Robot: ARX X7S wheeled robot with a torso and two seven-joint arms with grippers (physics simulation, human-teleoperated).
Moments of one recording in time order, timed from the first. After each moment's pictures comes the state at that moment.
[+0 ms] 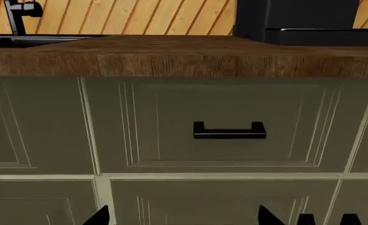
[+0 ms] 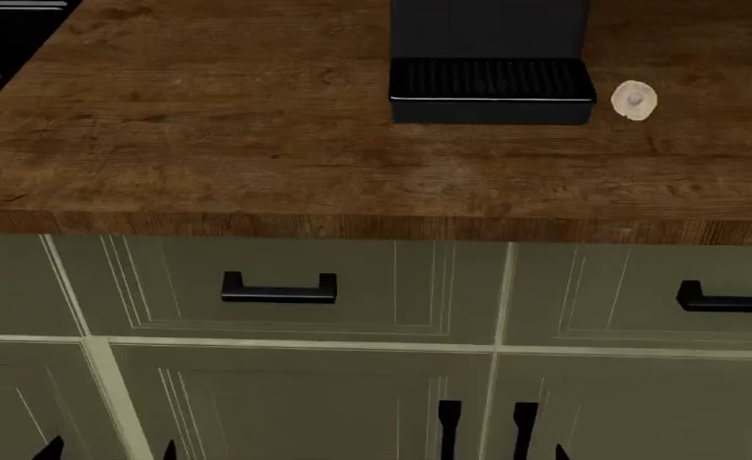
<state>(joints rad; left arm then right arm) 0.00 -0.05 0.06 0.02 -0.06 -0.05 -0.05 0.00 0.05 -0.06 0.00 0.04 0.00 0.06</state>
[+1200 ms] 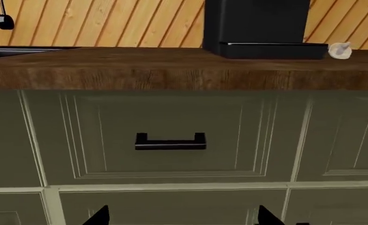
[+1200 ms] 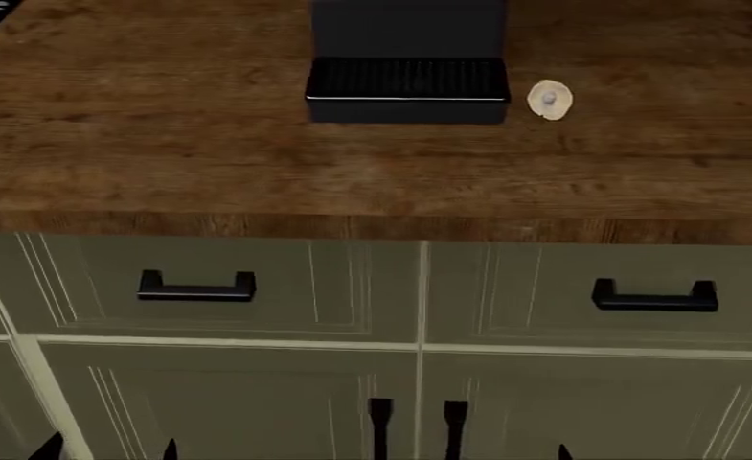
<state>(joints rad) 0.01 -0.12 0.14 0.02 -0.13 0.02 -0.10 0.01 0.12 -0.13 0.01 0.13 -0.03 0.14</state>
